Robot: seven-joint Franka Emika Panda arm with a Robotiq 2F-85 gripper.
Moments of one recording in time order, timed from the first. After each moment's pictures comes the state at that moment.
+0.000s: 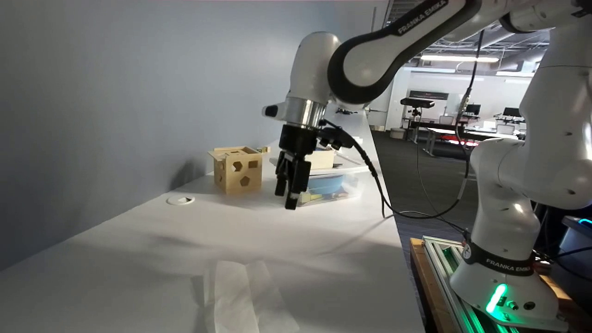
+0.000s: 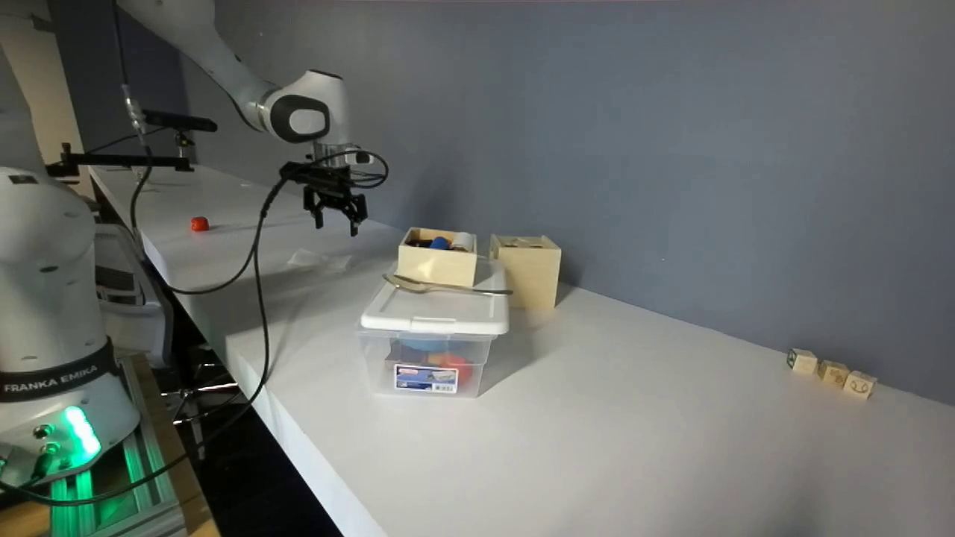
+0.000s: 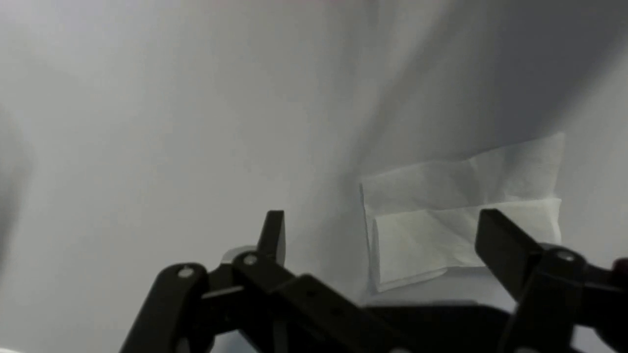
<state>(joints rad) 0.22 -0.14 0.01 -2.39 0.21 2.41 -0.46</state>
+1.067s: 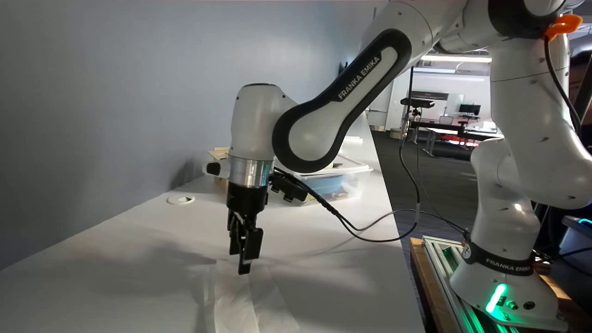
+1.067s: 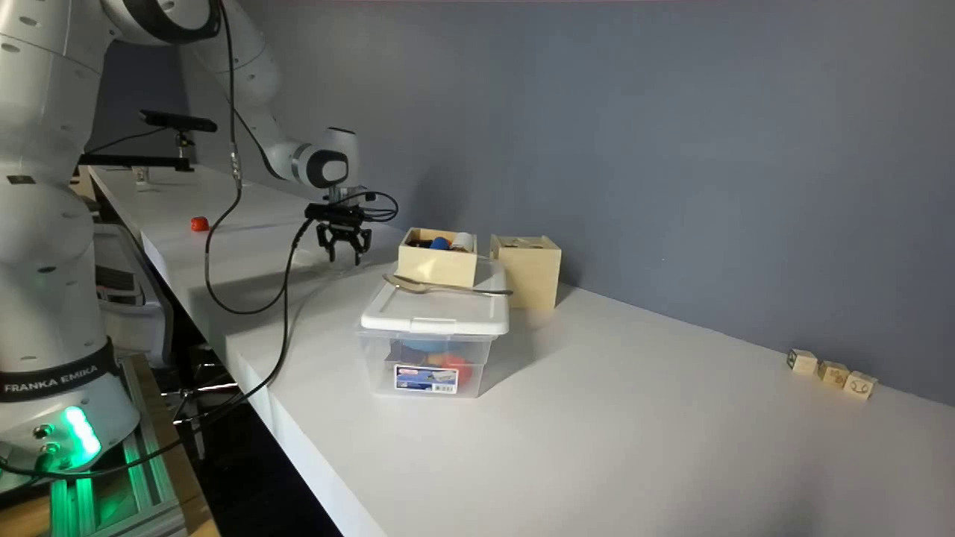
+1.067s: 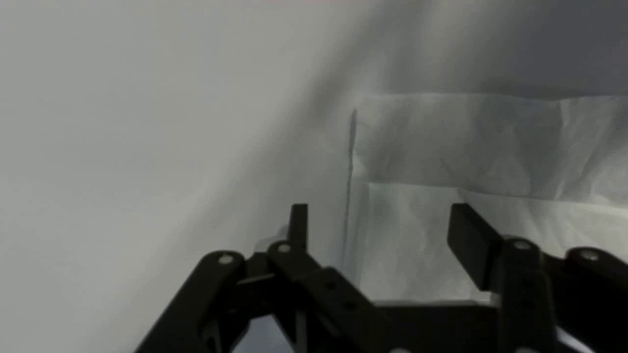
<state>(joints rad) 0.20 0.30 0.17 -2.11 0.07 2.51 -0.44</state>
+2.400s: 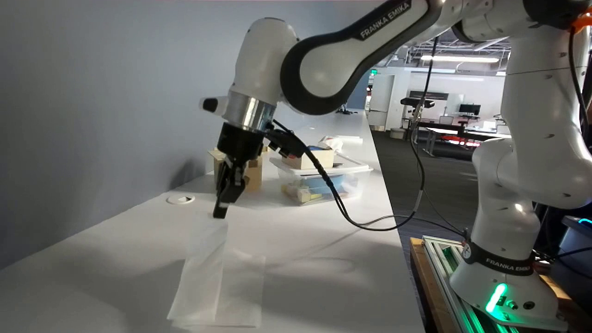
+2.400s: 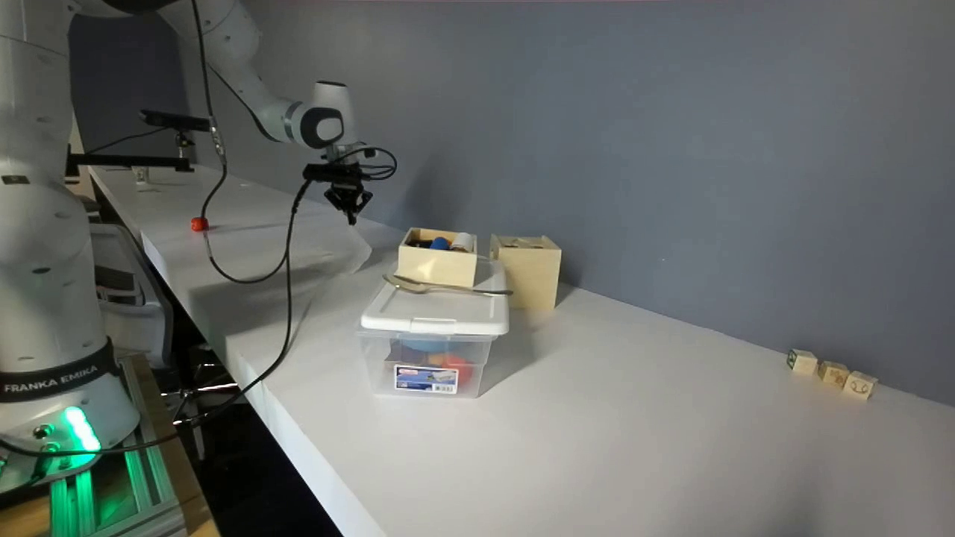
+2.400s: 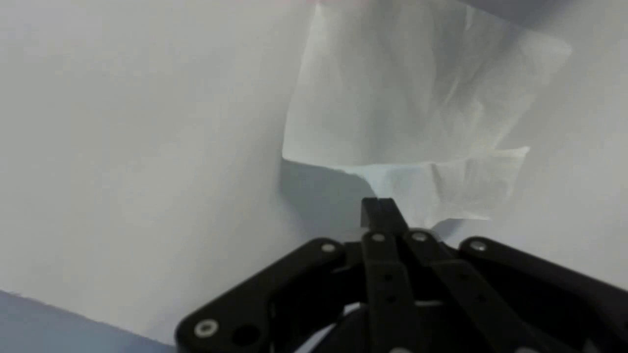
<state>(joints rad) 0.15 0.14 0.22 -2.08 0.08 2.49 -0.36</state>
